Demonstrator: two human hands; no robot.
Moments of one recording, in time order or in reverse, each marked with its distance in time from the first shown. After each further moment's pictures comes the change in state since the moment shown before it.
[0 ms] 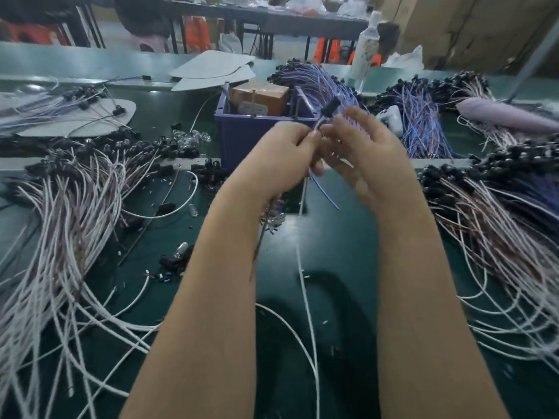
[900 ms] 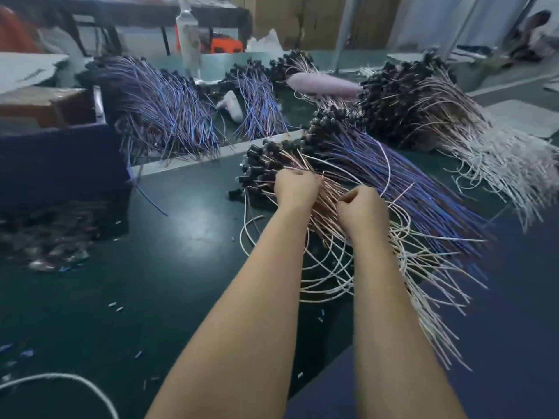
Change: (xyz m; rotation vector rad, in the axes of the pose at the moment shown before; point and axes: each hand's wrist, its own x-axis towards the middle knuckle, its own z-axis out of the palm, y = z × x) left_hand 0.035 0.077 0.283 -0.739 -0.119 -0.559; right_hand -0.075 0.024 -0.236 -1.086 0.819 0.428
